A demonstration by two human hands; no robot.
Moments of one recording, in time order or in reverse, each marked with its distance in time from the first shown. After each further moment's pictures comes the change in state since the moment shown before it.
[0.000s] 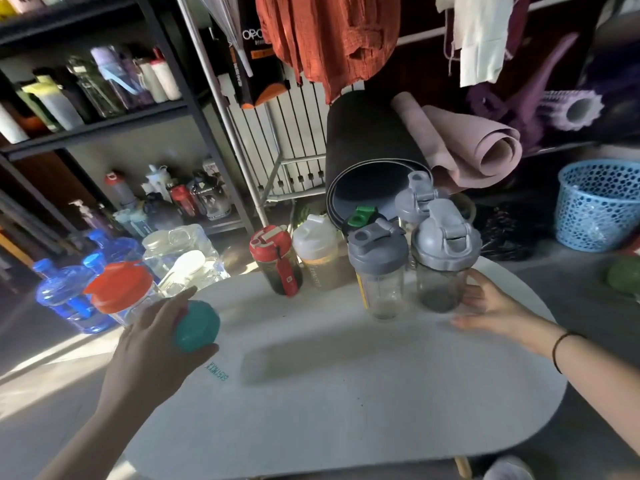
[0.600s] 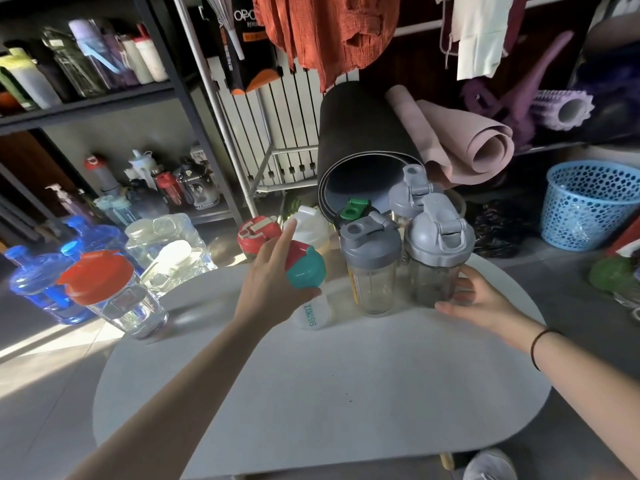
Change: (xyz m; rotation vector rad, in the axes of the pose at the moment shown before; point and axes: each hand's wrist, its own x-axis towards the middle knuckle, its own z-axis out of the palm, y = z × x) left_hand 0.052 0.131 0.075 -0.316 -0.106 0.260; right_hand 0.014 0.009 0.004 -0.095 0.152 0.018
